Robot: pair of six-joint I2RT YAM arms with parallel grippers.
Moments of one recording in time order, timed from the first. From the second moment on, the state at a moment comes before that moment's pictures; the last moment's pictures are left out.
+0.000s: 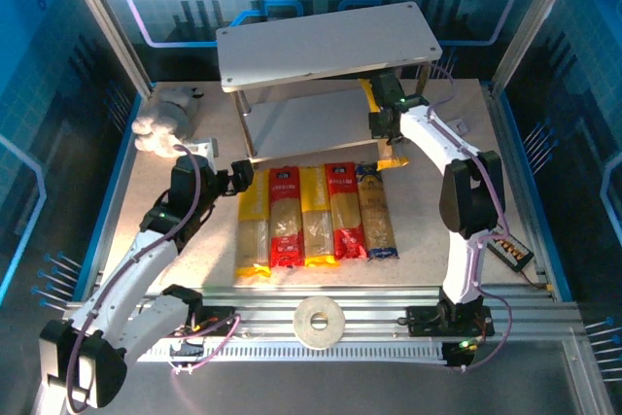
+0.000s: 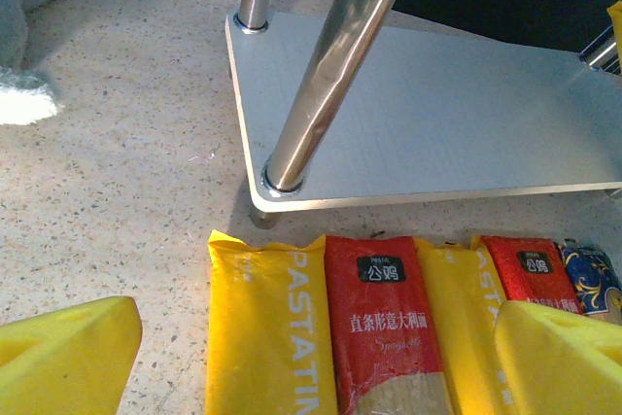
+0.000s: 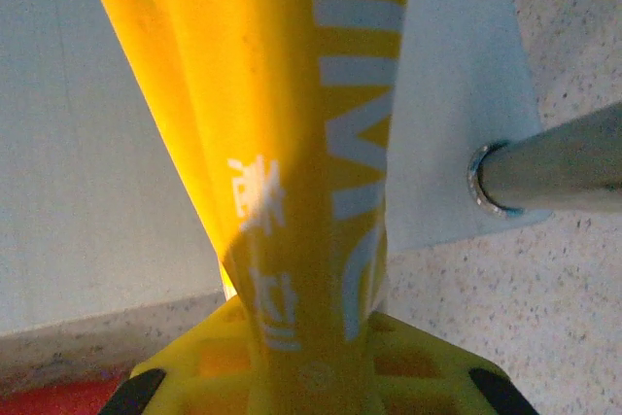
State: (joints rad) left arm -0.24 0.91 0.67 -0.26 -0.08 -0.42; right arm 0.31 1.99 1.70 -0.74 0.27 0.24
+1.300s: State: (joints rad) left arm -0.24 0.95 0.67 -0.26 -0.08 -0.42; right arm 0.35 2.15 1.81 -0.49 0.46 0.11
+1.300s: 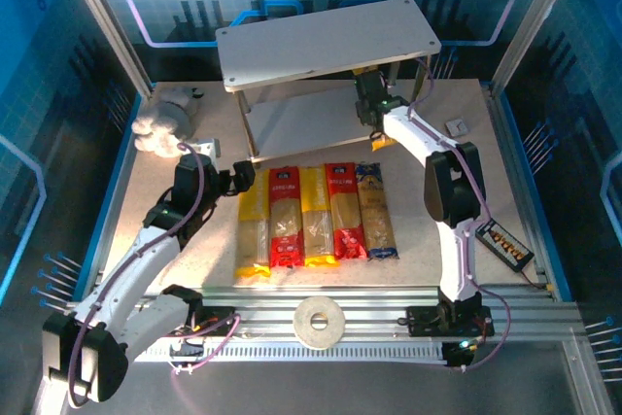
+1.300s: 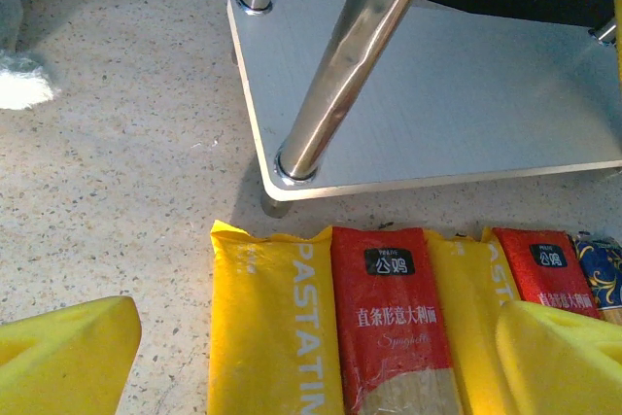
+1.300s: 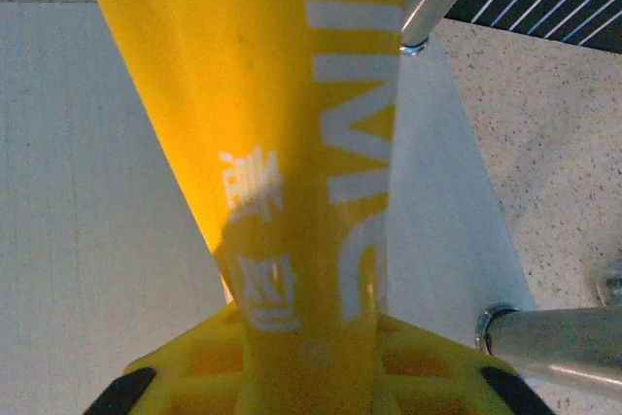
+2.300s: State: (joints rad) left arm -0.24 0.99 0.67 -0.16 -0.12 -0.44; right arm 0.25 1.67 1.44 -0.36 0.26 0.29
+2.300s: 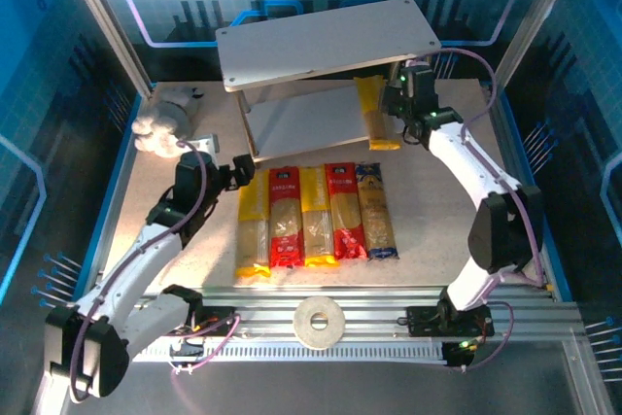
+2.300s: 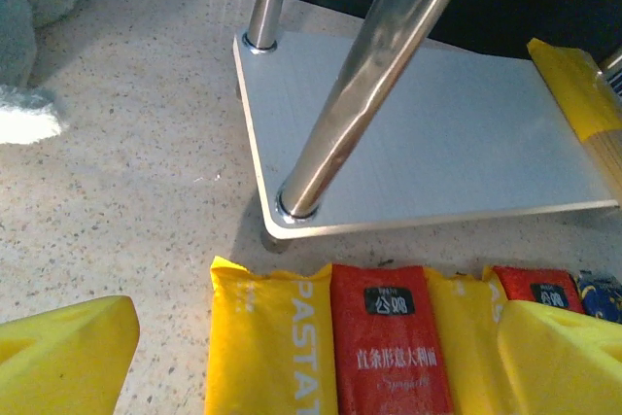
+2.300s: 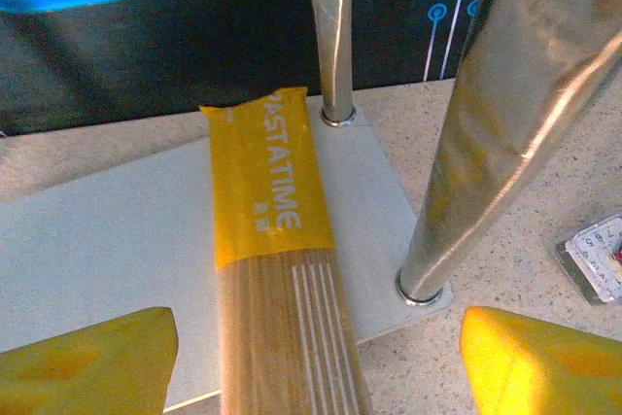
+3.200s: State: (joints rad) left arm -0.24 1.53 0.92 0.07 -0.31 -0.42; right arm 0.12 1.80 1.38 -0.26 0.28 0.40
